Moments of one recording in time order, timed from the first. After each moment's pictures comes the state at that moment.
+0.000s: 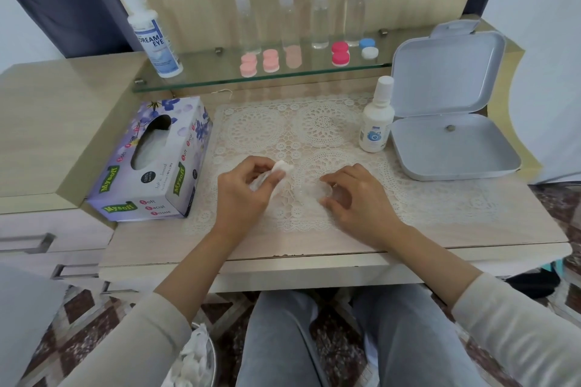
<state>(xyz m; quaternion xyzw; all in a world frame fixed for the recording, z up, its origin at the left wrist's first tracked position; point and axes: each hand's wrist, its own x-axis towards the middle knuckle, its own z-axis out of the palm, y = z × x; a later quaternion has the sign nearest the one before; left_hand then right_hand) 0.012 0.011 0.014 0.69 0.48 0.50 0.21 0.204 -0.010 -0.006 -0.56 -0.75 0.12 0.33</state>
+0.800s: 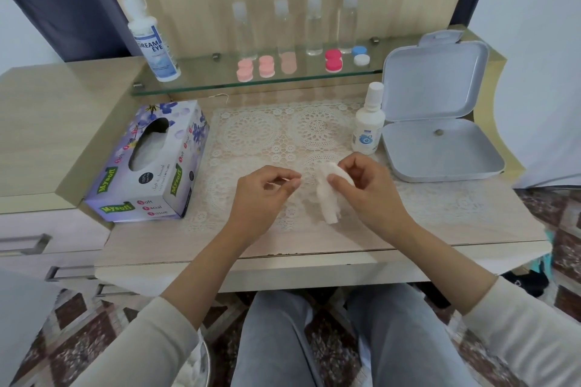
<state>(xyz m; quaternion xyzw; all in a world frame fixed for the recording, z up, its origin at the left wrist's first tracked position) 0.034 -0.001 0.025 0.69 0.49 0.42 0.33 0.209 -0.024 0.030 -0.52 -0.58 0.37 0.51</state>
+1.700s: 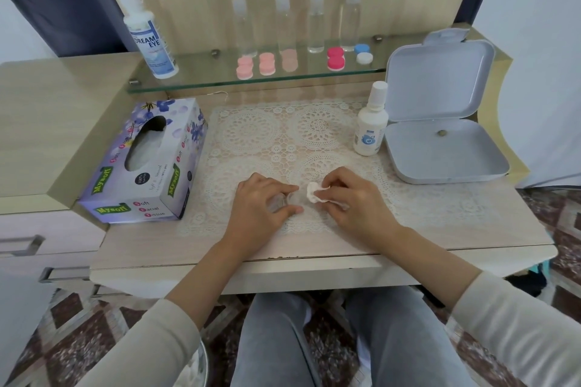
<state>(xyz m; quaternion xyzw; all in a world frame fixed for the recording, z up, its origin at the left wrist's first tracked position) 0.021 0.009 -0.013 0.80 0.46 0.37 0.12 0.207 -0.010 -0.008 -0.46 -0.79 0.06 0.40</state>
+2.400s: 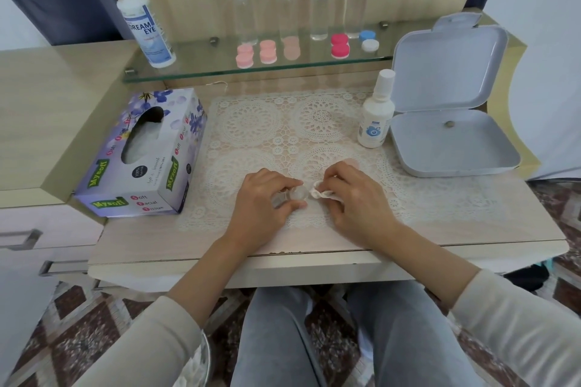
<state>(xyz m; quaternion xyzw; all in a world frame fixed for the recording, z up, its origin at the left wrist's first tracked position) 0.023 0.009 -0.015 0.81 0.44 0.37 0.11 0.200 -0.013 -0.010 -0.49 -0.80 -0.01 0.36</state>
